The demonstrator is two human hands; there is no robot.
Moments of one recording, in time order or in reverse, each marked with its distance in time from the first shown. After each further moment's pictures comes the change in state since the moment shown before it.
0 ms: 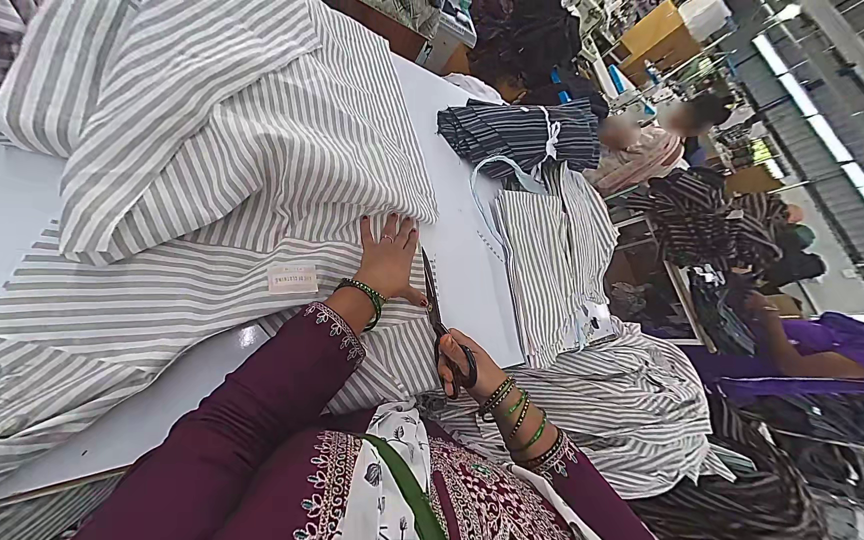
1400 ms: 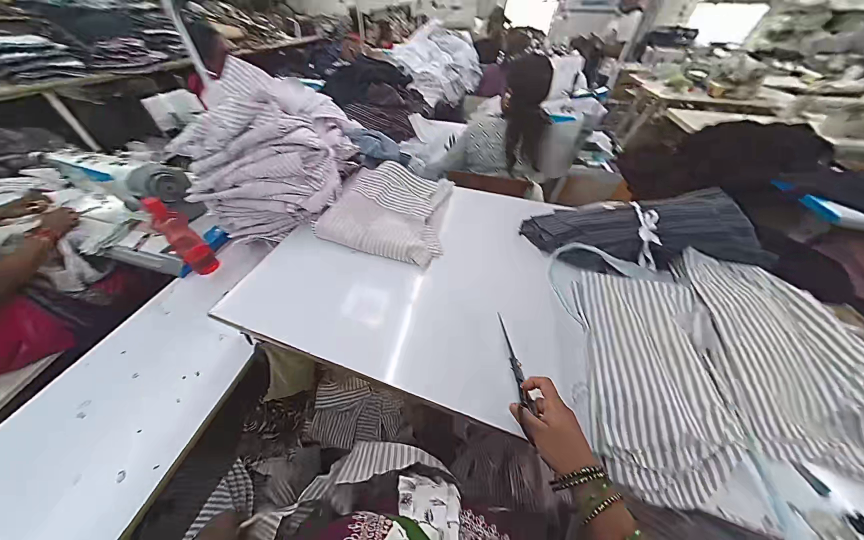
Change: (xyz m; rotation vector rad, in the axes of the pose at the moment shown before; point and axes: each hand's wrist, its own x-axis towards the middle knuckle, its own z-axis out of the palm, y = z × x) left_hand -0.401 -0.049 0.321 -0.410 -0.153 -1.126; right_hand -0.007 0.041 -0.113 -0.570 0.065 -0.482
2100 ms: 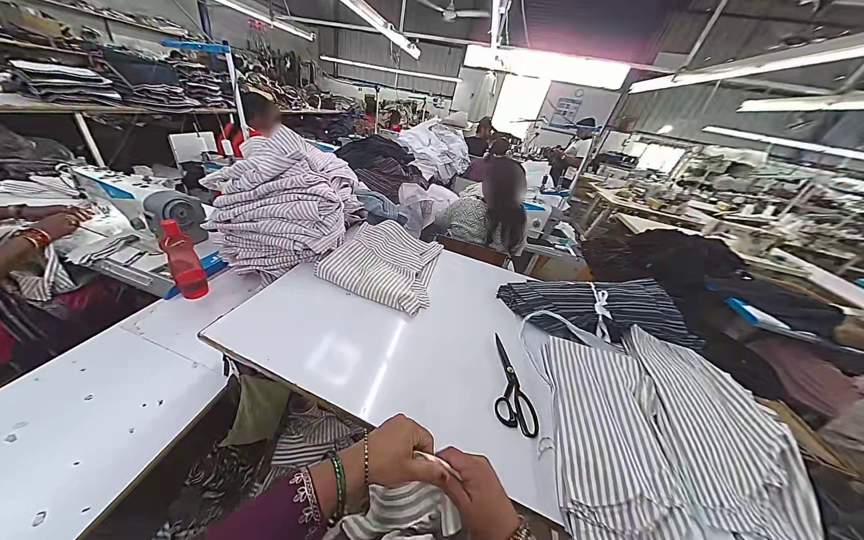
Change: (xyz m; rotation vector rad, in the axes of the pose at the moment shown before) left_hand -0.133 0.320 -0.126 -0.078 0.184 1.315; right_hand -0.030 -0.022 0.047 -0.070 -0.093 -0.850
